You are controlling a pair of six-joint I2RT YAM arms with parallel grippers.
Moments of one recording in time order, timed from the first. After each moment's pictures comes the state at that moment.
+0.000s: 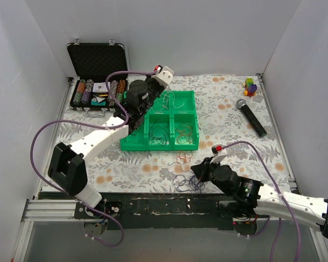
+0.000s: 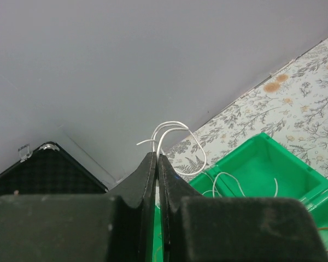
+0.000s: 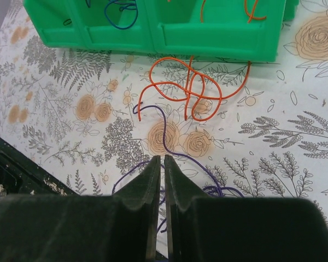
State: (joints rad) left arm -0.65 1.54 1.28 0.35 -0.20 0.48; right arm 1.17 0.57 0.15 0.01 0.46 0.78
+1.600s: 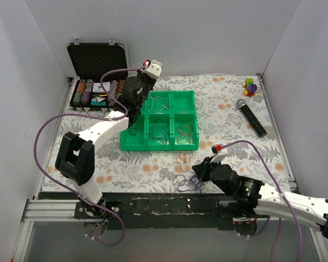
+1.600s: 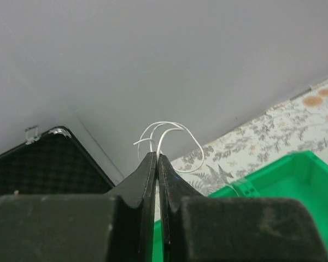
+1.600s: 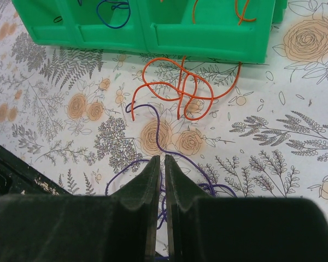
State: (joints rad) left arm -0.52 1.69 1.29 0.56 -0.19 0.40; right arm 1.17 0.56 0.19 -0.07 0.48 0.76
